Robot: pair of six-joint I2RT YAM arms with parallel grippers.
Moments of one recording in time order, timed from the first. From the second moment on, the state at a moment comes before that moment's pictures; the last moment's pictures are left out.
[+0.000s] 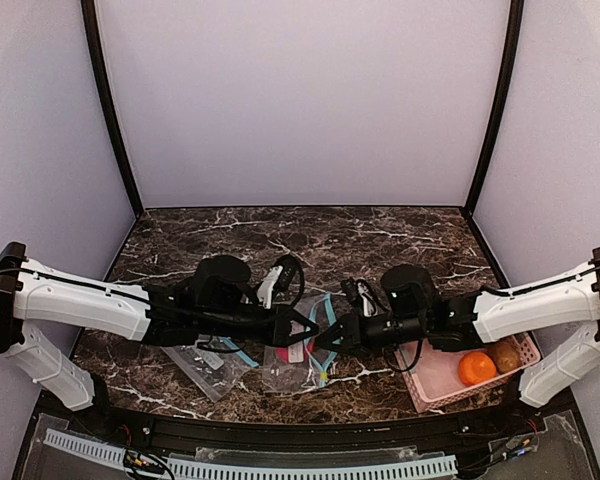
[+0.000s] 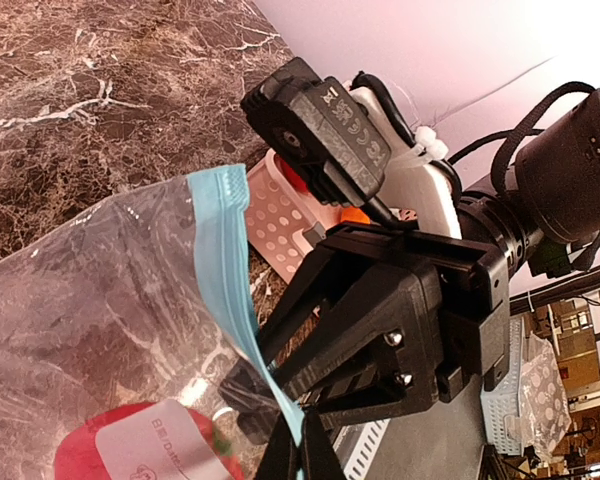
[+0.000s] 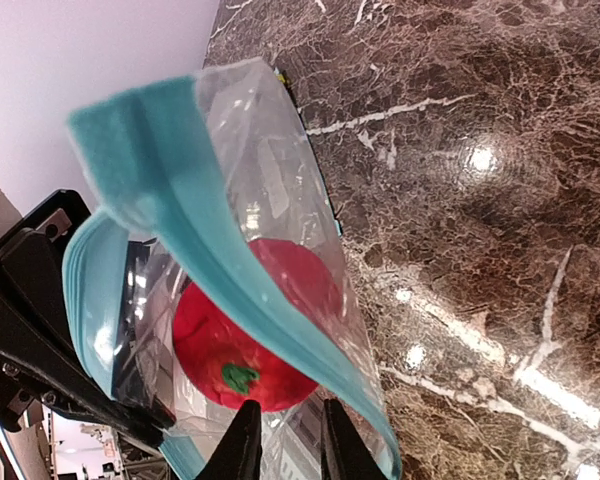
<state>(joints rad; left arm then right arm) -1.10 1.46 0.82 0.19 0.22 -0.79 1.04 1.38 0.65 0.18 -0.33 1.05</state>
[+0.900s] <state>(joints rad) -1.10 1.41 0.80 0.05 0.15 -0.77 1.02 1.02 0.79 -0.48 0.01 0.94</state>
